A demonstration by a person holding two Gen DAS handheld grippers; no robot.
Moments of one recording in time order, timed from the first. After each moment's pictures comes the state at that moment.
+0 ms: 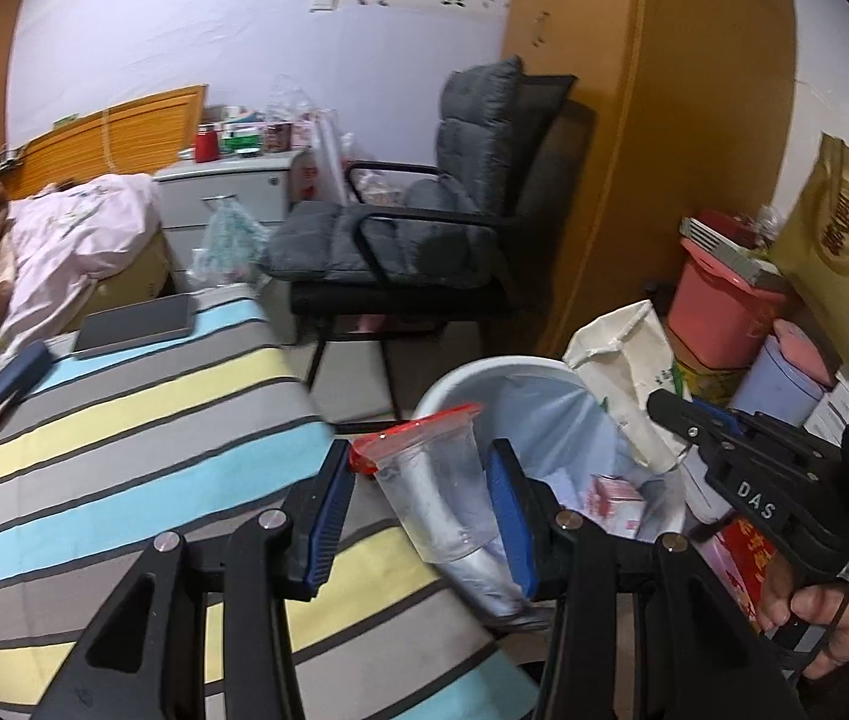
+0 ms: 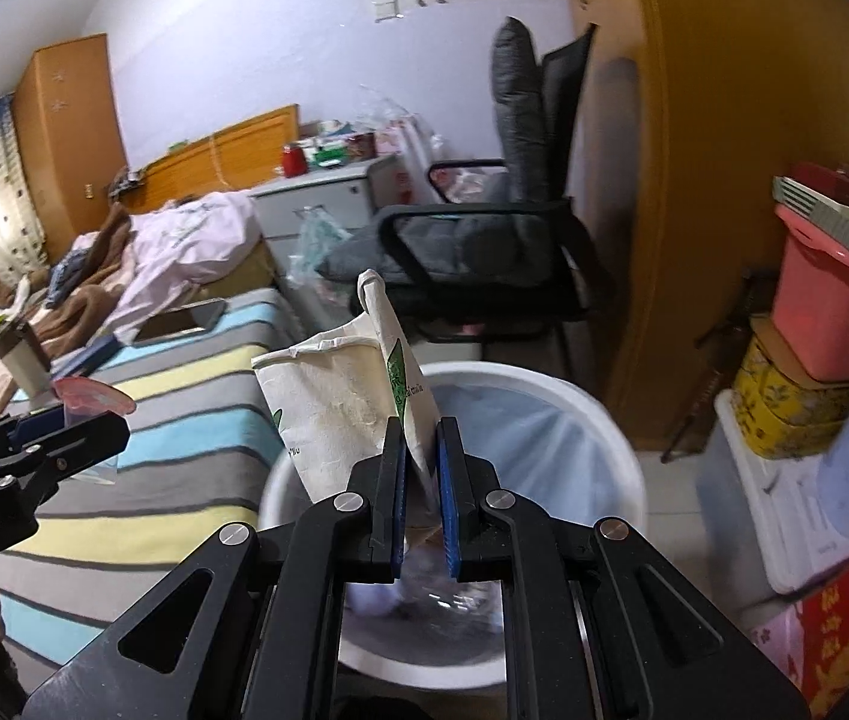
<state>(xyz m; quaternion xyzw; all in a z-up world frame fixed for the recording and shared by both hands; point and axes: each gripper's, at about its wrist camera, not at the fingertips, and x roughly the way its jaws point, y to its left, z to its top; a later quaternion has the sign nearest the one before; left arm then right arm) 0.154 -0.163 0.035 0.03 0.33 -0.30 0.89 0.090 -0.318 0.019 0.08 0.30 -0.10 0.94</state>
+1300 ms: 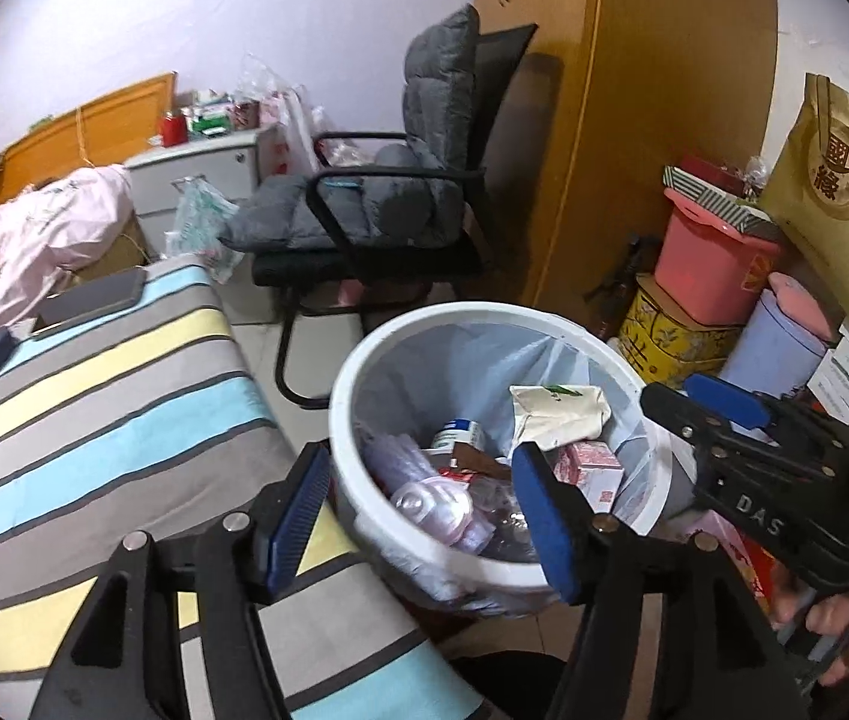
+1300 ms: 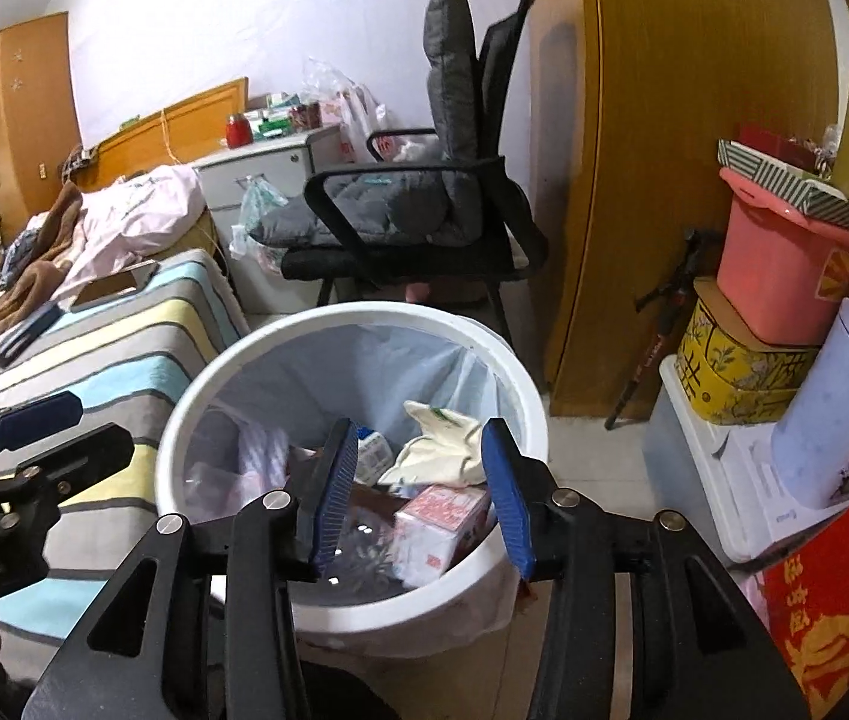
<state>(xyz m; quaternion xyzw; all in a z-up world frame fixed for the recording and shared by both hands) 0.128 -0.205 0.006 0.06 0.34 -0.30 0.89 0.064 -0.339 0.005 0.07 0.33 -0.15 0.93</state>
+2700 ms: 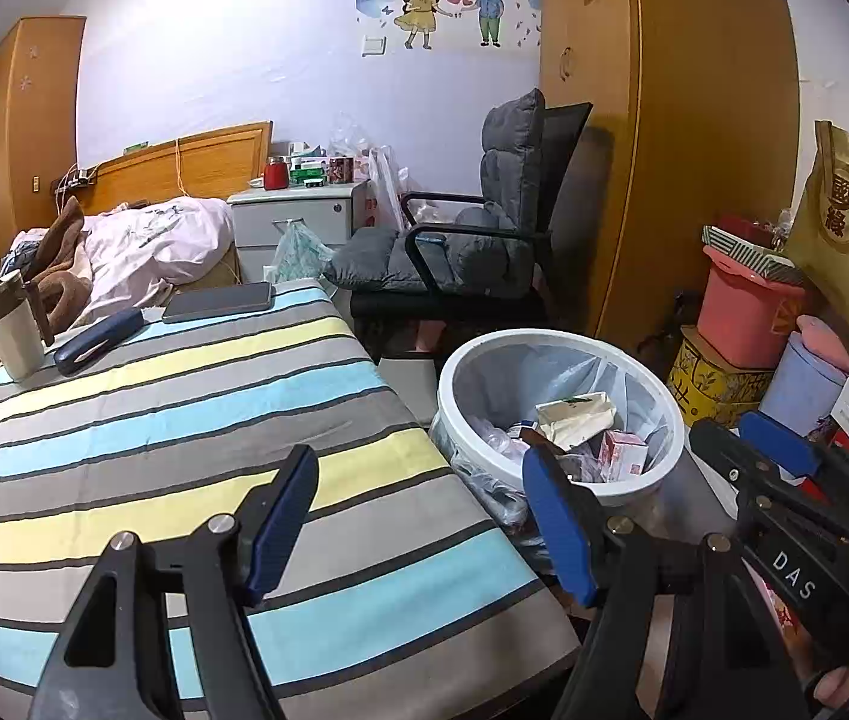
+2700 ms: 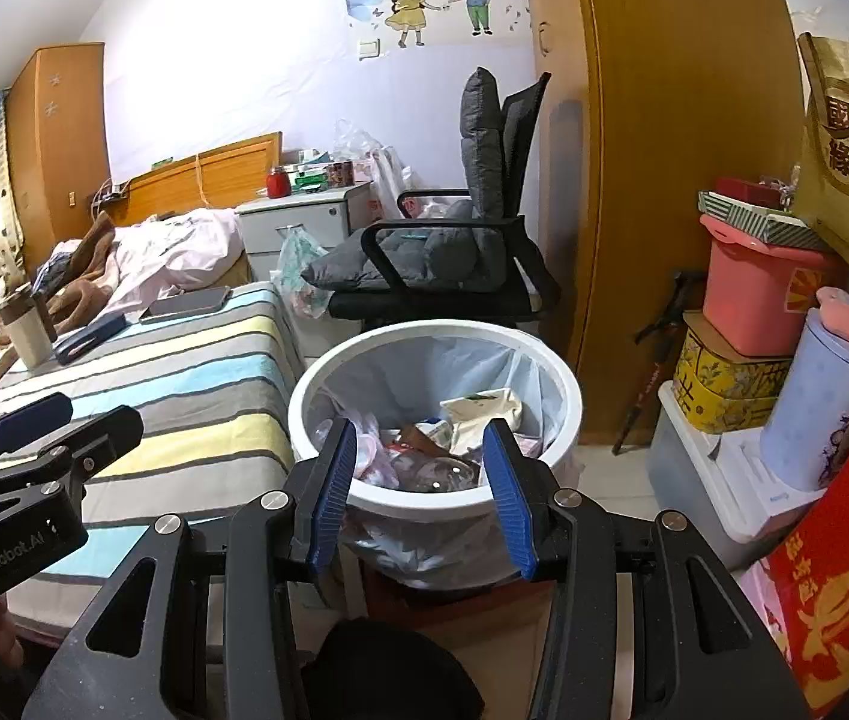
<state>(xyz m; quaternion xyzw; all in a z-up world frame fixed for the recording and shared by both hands) 0.054 -0.127 0.018 0.03 0.28 -0.22 0.94 0.001 -0.265 0.015 0.05 0.25 -0.15 0.95</state>
